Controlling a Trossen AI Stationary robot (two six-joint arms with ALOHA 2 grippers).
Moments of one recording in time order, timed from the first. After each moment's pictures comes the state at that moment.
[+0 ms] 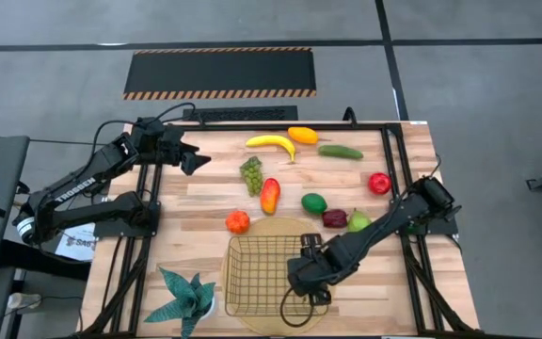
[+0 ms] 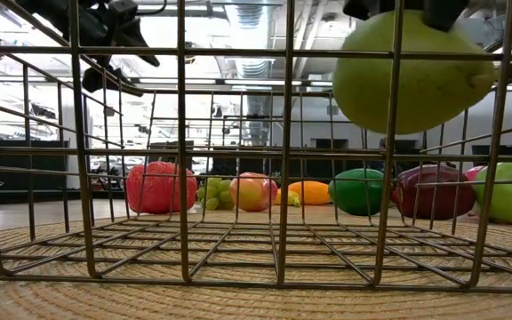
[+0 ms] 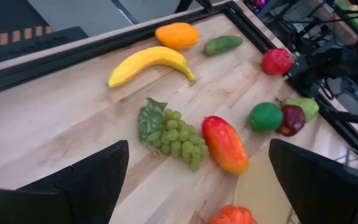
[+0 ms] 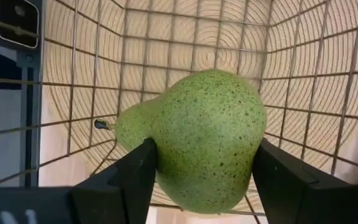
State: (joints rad) left arm 0.69 0.76 0.76 -0.58 0.26 -0.40; right arm 0.52 1.90 1.65 -1.02 0.10 0.42
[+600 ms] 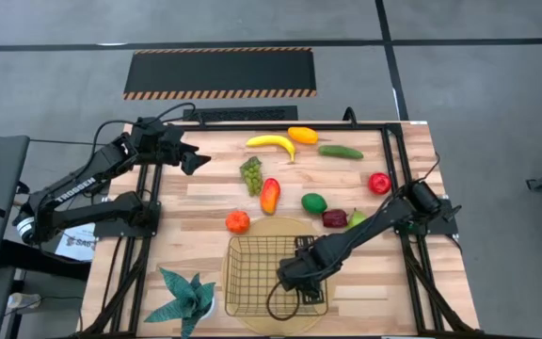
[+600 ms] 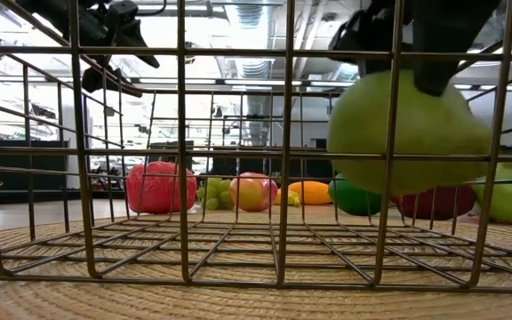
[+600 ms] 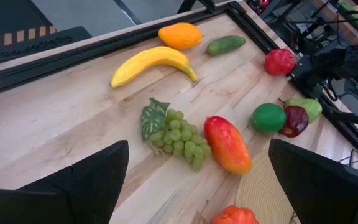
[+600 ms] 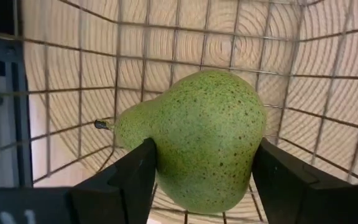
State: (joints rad) left arm 0.69 0.76 0.76 -0.58 0.25 -0.40; right arm 0.47 2.00 1.65 -1.01 -0.01 0.39
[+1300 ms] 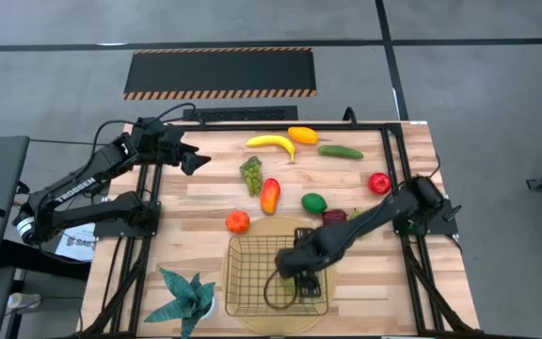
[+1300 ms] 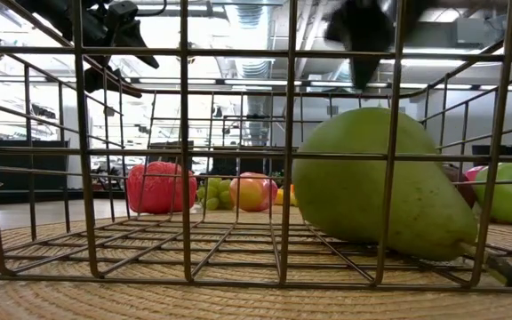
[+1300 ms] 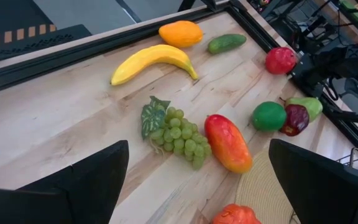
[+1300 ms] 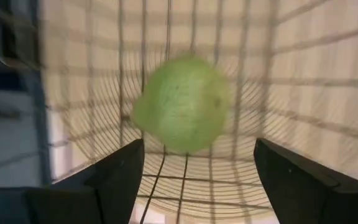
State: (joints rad) left arm 0.69 0.76 0.76 -0.59 0.25 -0.40; right arm 0.41 1.93 1.73 -1.07 -0.02 0.41
